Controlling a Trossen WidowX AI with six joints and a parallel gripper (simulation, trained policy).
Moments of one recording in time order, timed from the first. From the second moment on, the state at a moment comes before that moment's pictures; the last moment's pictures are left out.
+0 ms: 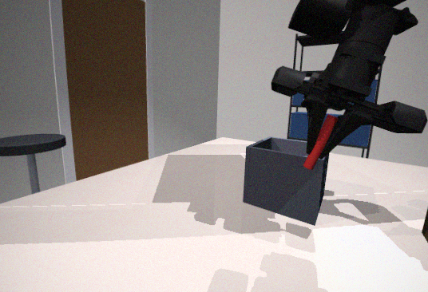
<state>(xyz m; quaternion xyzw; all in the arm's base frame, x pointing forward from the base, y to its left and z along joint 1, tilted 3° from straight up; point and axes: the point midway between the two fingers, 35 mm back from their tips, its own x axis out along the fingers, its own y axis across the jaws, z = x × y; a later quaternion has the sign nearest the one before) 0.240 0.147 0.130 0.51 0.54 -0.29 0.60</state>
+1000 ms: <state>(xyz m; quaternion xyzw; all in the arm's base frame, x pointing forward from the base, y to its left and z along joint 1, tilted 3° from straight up) 0.276 0.046 0.157 0.49 0.48 -0.36 0.63</state>
